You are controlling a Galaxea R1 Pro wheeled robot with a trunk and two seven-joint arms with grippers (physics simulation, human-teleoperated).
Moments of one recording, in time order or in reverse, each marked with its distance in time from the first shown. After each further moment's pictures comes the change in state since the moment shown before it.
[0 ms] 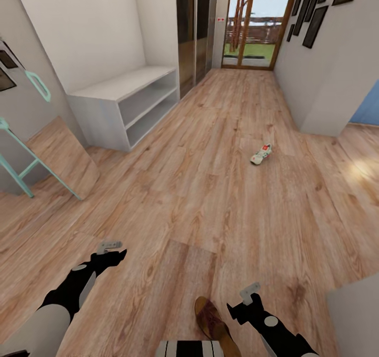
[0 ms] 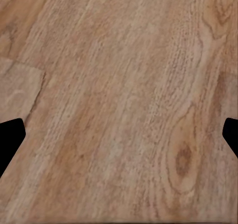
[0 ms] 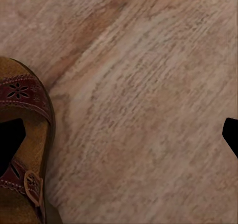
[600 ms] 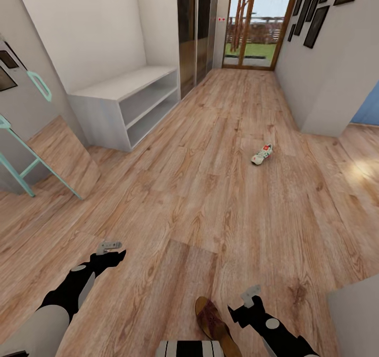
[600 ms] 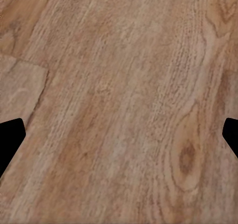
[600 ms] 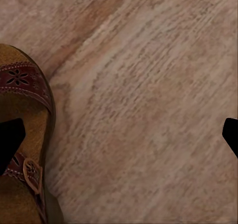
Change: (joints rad) left arm 0.003 0.004 -0.001 0.000 -0.002 0.000 0.000; right arm 0.002 -0.006 0.002 0.019 0.007 -0.002 0.003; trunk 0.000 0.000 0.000
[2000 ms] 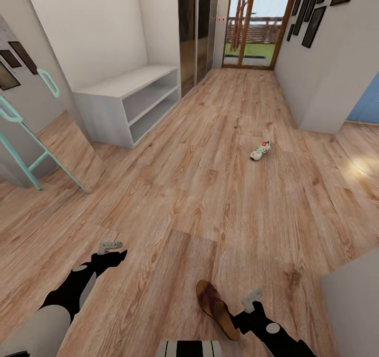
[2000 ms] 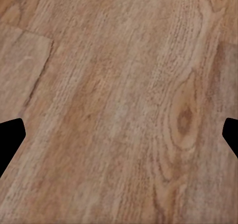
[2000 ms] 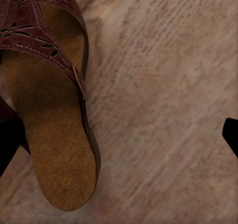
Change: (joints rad) left arm 0.000 -0.007 -0.001 -0.001 0.000 -0.004 0.000; right arm 0.000 0.003 -0.001 0.042 0.001 -0.002 -0.001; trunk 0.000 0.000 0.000
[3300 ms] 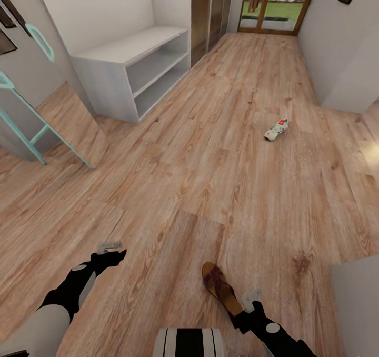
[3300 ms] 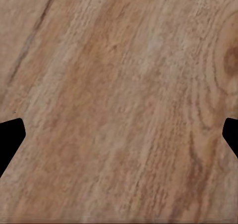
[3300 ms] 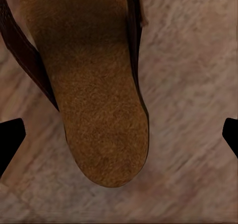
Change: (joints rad) left arm -0.002 0.004 0.000 0.000 0.001 0.002 -0.001; right arm 0.000 0.001 -0.002 -0.002 0.000 0.003 0.000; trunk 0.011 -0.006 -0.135
